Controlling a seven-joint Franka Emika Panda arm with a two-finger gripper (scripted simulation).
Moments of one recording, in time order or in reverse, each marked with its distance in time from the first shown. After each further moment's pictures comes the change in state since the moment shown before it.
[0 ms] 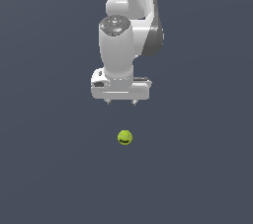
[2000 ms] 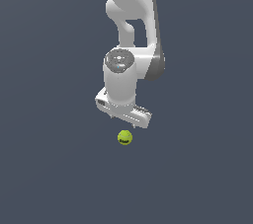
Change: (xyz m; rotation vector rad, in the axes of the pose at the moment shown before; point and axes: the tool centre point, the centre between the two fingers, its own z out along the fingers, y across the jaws) arm 0.048 -0.007 0.058 -0.013 -0.002 0.393
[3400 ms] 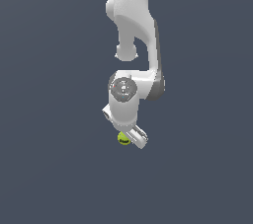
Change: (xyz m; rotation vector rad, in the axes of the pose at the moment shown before) arm 0.020 -0.016 0.066 -0.017 -0.007 0.306
